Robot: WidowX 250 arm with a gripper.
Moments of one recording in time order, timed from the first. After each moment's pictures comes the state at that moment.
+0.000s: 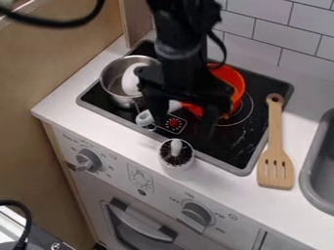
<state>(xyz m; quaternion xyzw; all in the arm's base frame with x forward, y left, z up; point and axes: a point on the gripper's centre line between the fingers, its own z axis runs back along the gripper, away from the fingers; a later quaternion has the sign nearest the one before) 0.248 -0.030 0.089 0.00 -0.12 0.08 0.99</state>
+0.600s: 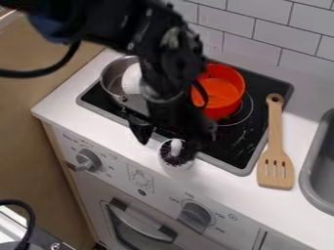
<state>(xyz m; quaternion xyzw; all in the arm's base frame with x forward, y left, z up) 0.230 -0.027 0.067 0.03 -0.16 0.06 0.99</state>
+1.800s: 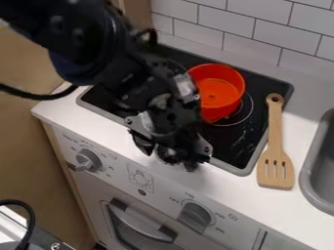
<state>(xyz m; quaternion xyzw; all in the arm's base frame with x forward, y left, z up) 0.242 -0.019 0.028 0.04 -0.21 0.05 0.98</state>
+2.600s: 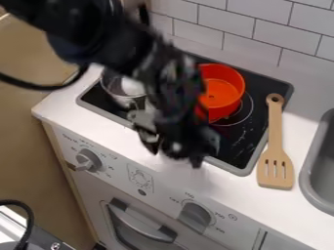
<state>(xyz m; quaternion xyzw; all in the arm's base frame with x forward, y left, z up) 0.241 -0.026 0.051 0.00 -0.17 0.08 0.98</state>
